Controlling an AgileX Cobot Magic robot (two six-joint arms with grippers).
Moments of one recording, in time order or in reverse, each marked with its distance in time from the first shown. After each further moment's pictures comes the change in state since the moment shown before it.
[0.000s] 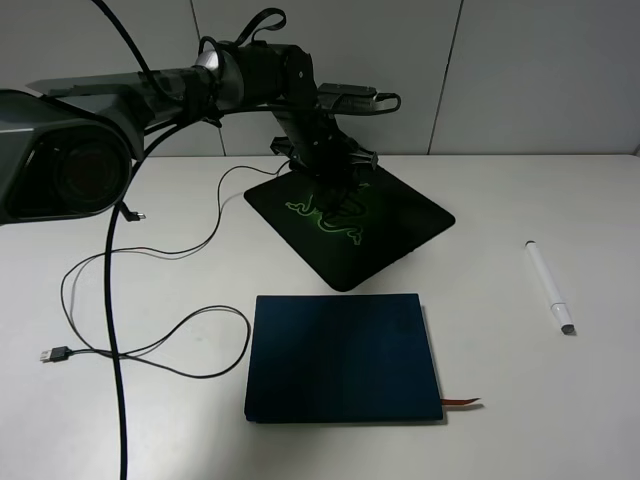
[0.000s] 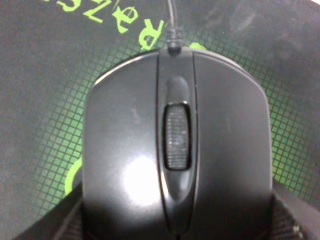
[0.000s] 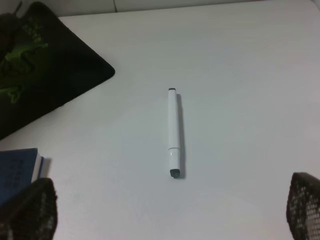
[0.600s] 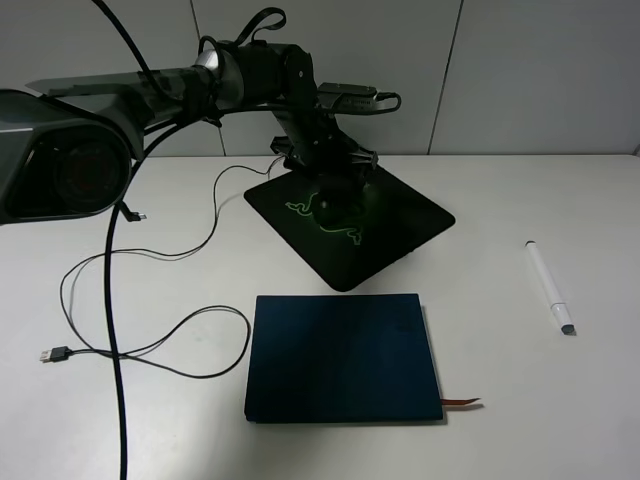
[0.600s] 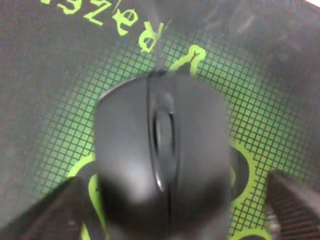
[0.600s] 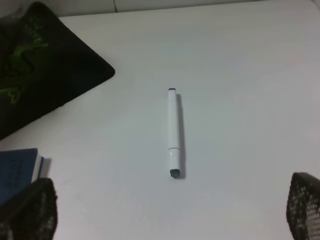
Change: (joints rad) left arm 0.000 0.000 0.000 0.006 -0.003 0.001; right arm 0.000 0.000 0.000 0.000 0.000 0.000
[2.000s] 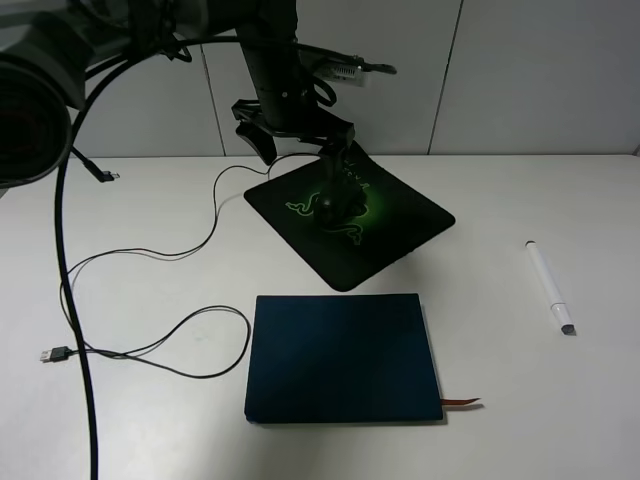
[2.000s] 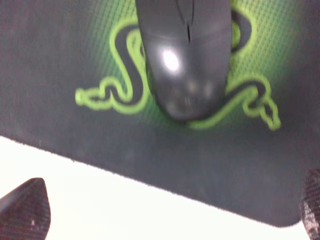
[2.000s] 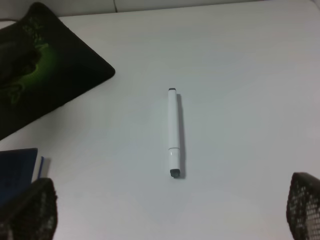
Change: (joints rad) left arm -0.001 -0.176 -0.015 0.069 0.449 0.002; right arm 0.000 0.000 0.000 0.000 0.000 0.000
